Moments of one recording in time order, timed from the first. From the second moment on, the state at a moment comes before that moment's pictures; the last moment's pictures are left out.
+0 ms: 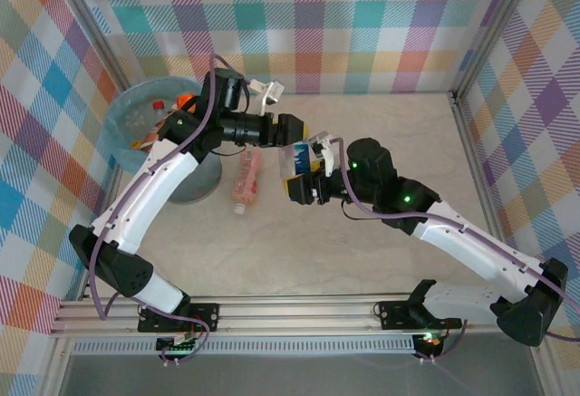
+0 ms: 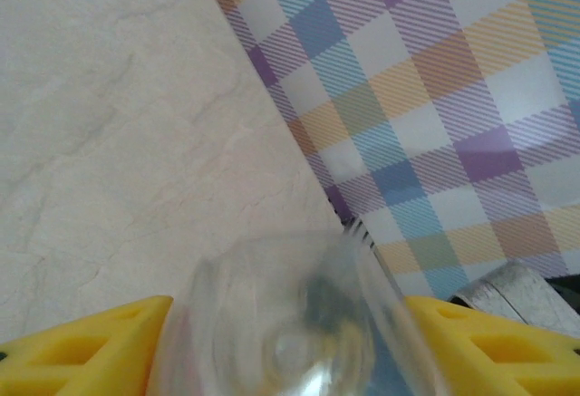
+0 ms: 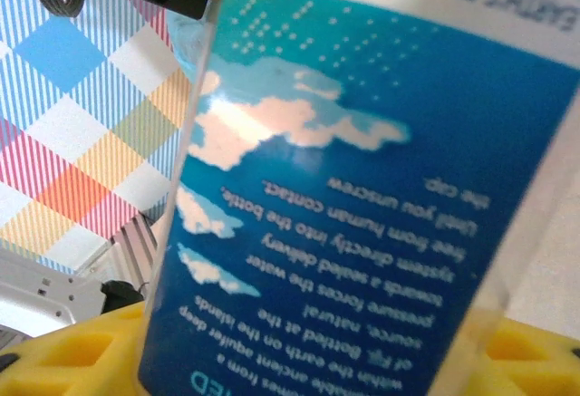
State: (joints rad) left arm -0.53 1.54 1.75 -0.78 0.67 -0.52; right arm 0.85 1.15 1.12 -0.34 -0.29 0.38
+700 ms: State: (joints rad) left arm -0.25 1.35 1.77 -0.91 0.44 -0.57; right arm 0.85 1.32 1.23 -0.42 -0.09 0.47
